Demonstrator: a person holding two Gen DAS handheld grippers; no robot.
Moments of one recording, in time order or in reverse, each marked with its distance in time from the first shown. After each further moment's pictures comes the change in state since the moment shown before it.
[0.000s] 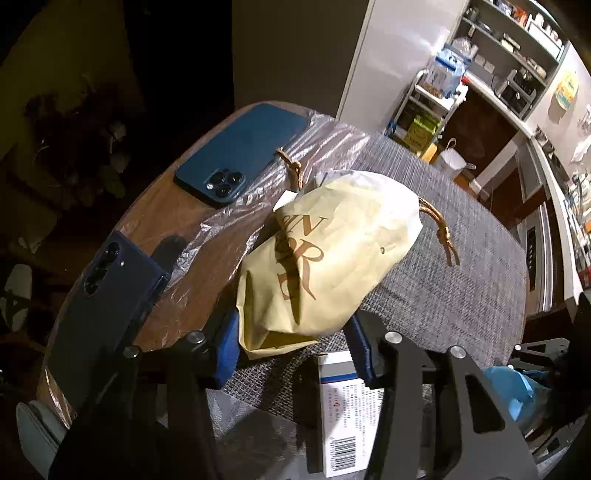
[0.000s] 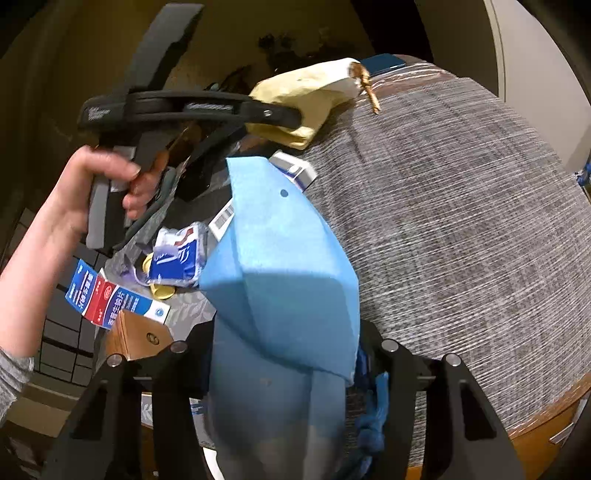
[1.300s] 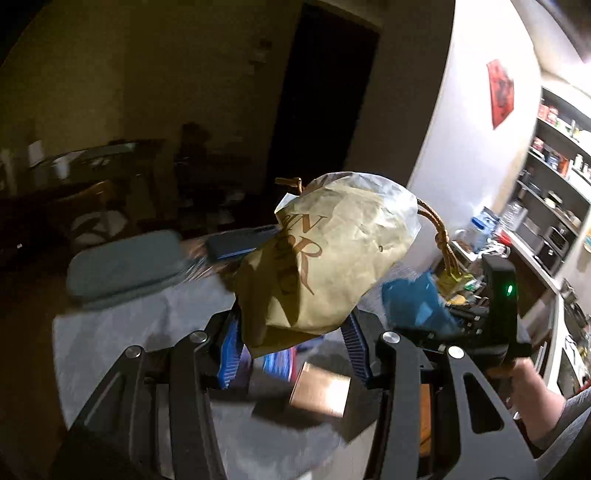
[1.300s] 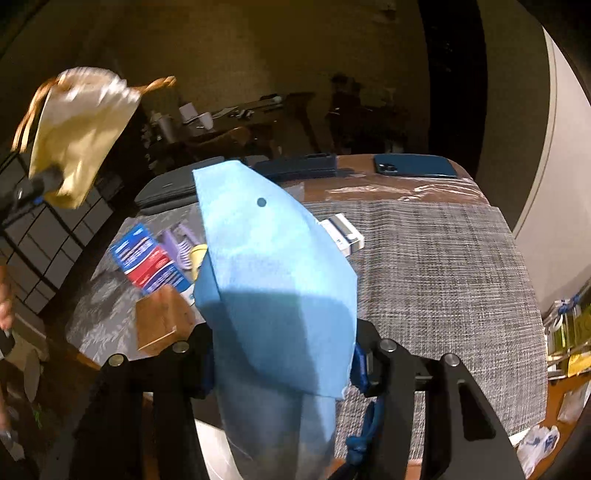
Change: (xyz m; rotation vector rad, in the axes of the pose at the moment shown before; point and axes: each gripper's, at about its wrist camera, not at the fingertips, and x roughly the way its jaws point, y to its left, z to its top) left arm -0.223 -0.078 -0.220 -0.446 -0.556 0.272; right arm -0.051 0.056 0.003 -0.412 -0.091 -0.044
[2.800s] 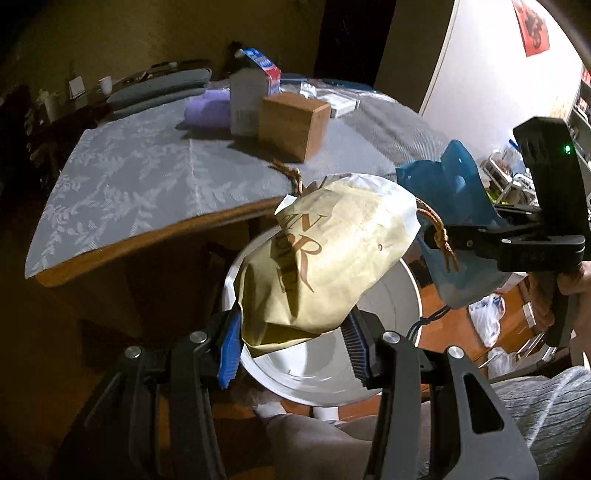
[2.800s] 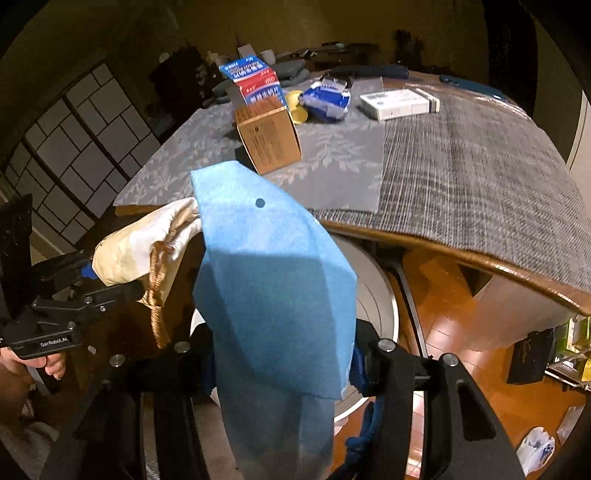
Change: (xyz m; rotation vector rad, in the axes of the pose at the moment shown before) left arm 0.015 -0.051 -0.205 -0.058 0.272 0.191; right arm -0.017 0.043 -0.149 -0.122 0.210 0.167
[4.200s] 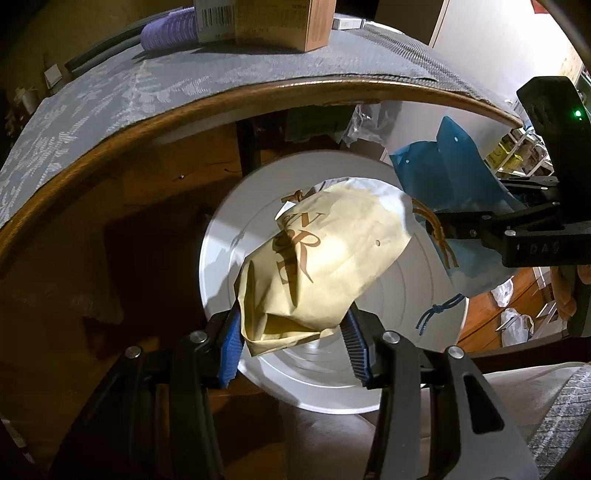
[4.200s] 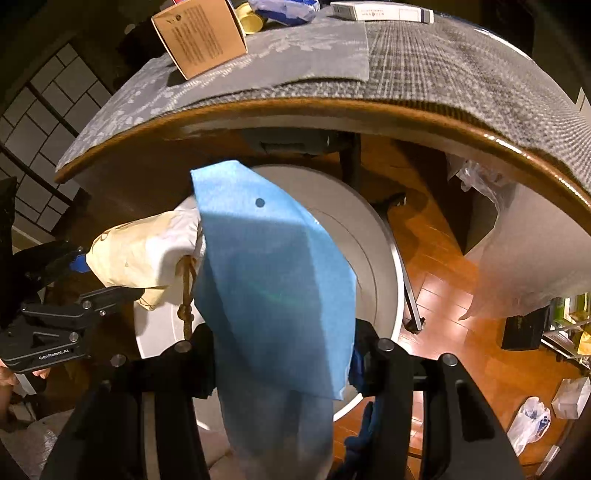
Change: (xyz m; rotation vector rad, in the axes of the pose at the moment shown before) left arm 0.081 0.002 -0.019 0.065 0.185 0.006; right arm 0.088 -0.024 -0.023 0.059 0.162 -0.087
